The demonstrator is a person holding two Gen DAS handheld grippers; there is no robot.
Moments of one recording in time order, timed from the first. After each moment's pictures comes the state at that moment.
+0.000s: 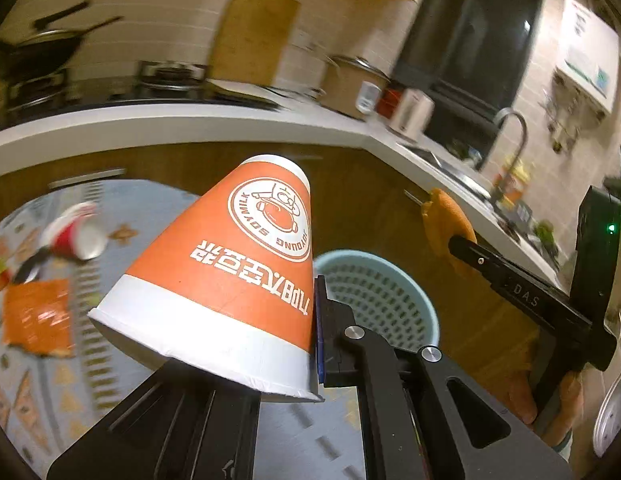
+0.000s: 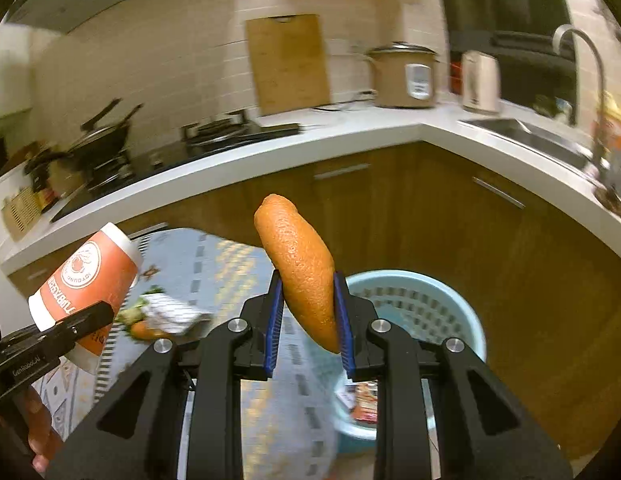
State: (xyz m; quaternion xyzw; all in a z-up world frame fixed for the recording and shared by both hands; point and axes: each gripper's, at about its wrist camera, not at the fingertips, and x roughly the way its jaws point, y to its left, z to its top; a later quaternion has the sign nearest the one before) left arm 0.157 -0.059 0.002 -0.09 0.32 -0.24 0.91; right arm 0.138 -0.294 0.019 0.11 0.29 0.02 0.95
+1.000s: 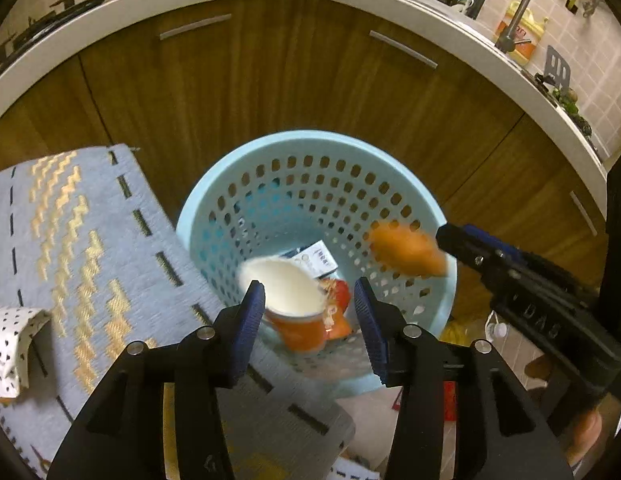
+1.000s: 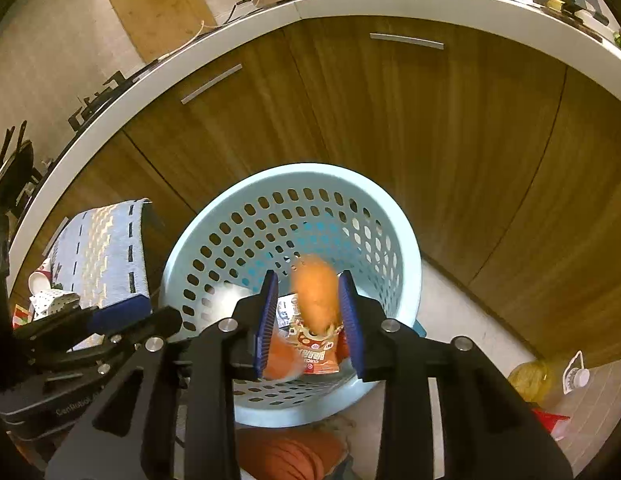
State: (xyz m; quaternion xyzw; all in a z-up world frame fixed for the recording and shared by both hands) left arm 0.248 -0.252 -0.106 0.06 0.51 -0.28 0.81; right arm 0.172 -0.409 -0.111 0.23 0.43 -0.06 0.87
